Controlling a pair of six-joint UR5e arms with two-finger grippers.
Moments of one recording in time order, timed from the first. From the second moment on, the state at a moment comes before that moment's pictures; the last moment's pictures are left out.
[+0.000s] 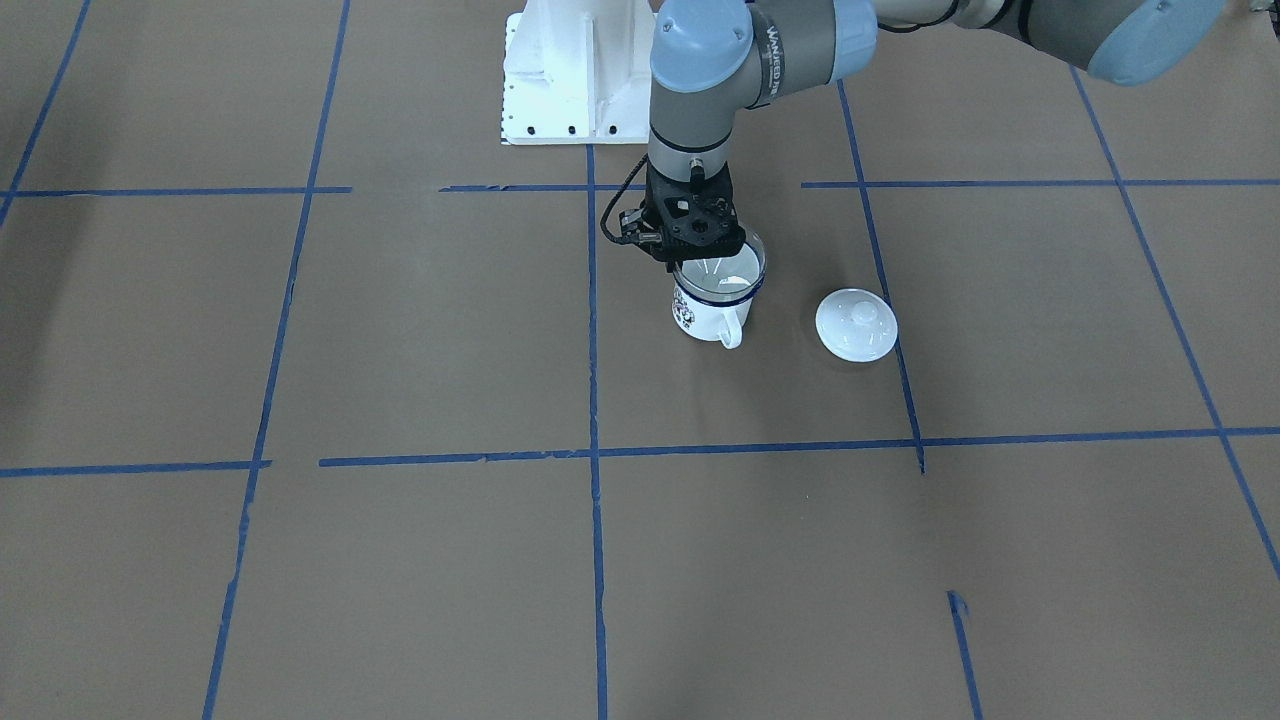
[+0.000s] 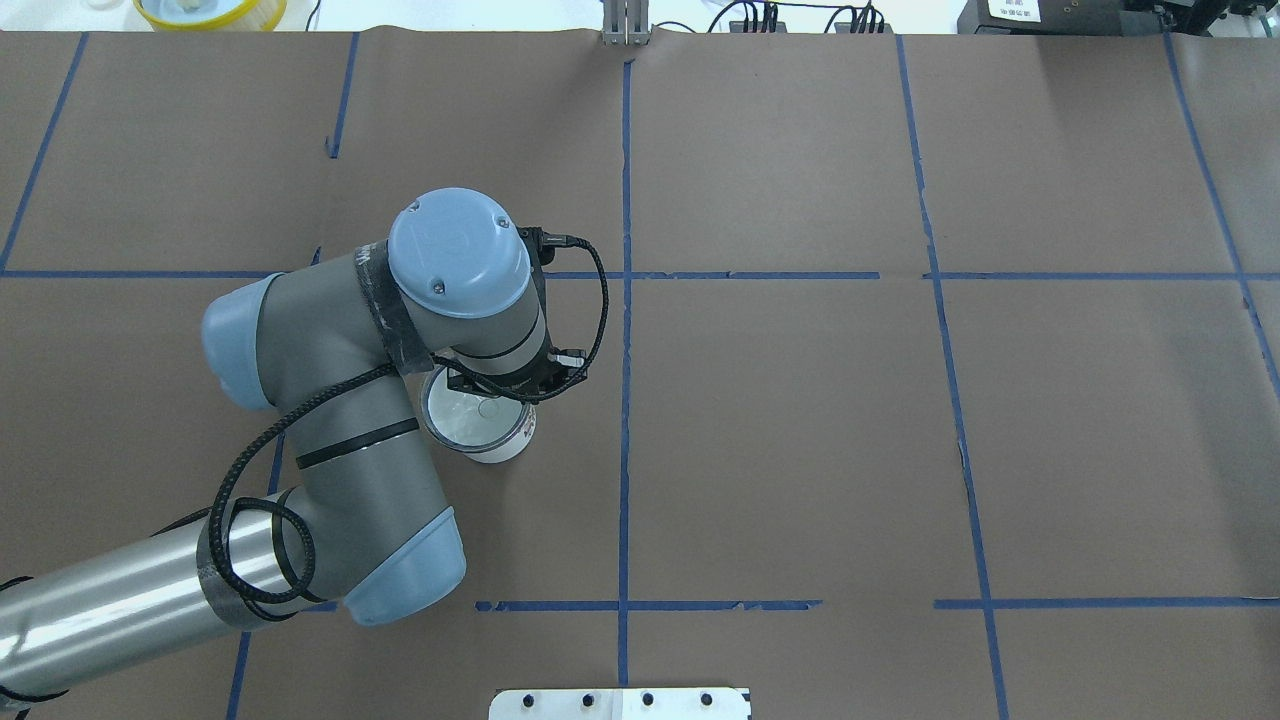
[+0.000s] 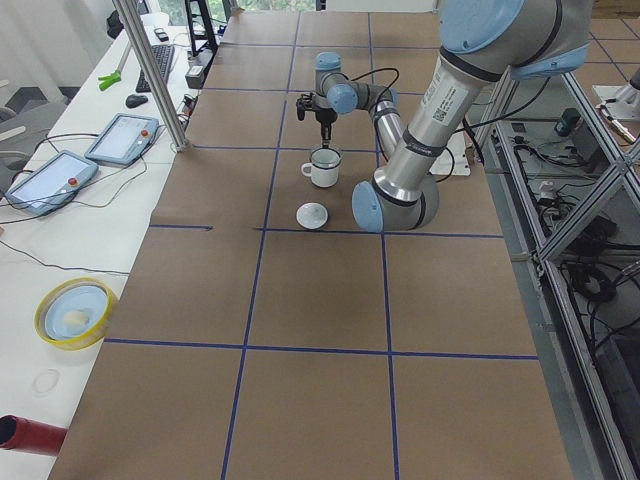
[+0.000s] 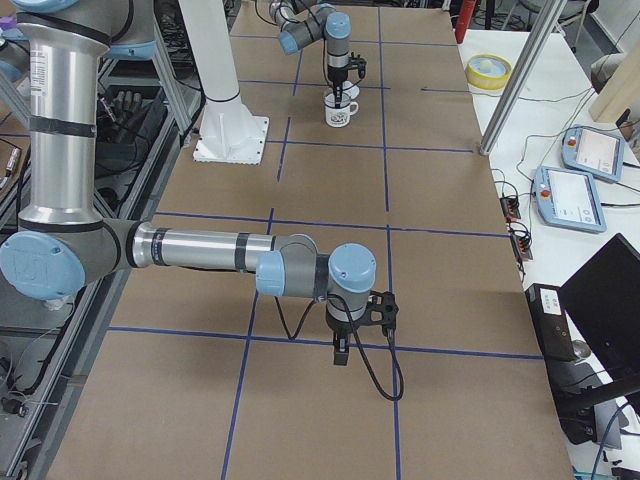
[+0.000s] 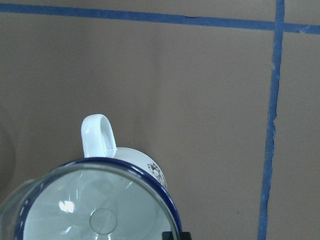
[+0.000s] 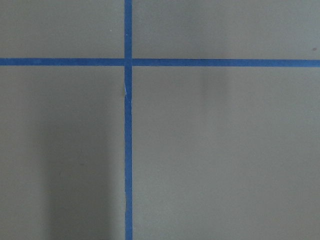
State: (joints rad) left arm -0.52 -2.28 -1.78 -1.40 -1.89 -1.27; right arm 1.57 -1.68 1.66 -1.57 2.29 0.01
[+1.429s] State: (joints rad) left arm -0.78 -2.24 -1.96 -1.54 -1.85 -1.53; right arm 1.57 -1.68 1.66 -1.57 2.29 0.01
